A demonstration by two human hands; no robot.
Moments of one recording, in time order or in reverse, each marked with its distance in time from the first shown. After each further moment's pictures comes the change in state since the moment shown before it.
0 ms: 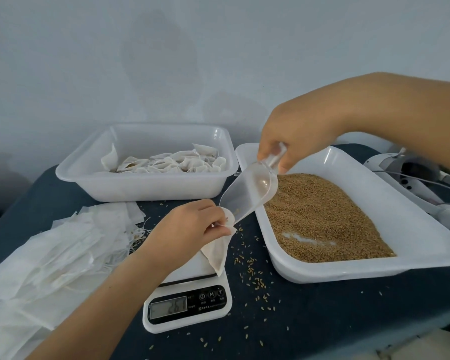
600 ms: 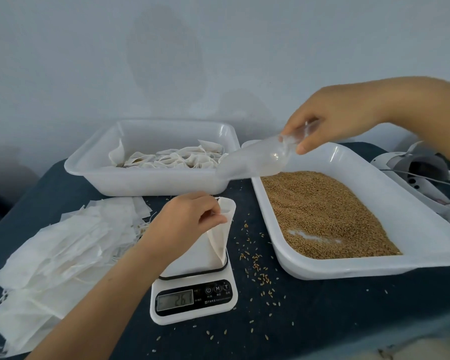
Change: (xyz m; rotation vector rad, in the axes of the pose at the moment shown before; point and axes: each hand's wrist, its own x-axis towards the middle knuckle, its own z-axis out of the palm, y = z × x) left_hand -0.006 -0.011 -0.006 -0.039 0.063 -0.095; right_hand -0.013 0.040 0.026 0.421 0.179 0.134
